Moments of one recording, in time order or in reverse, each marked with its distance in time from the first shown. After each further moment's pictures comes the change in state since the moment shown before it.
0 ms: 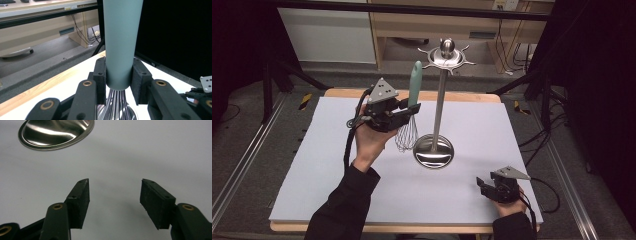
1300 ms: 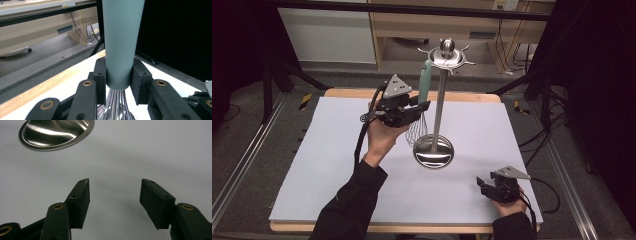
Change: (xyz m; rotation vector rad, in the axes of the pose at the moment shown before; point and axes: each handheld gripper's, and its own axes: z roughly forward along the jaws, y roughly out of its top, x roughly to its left) left arm -0.005 0.006 0.028 0.020 0.001 0.006; right arm 0.000 0.000 0.000 0.004 0.007 0.011
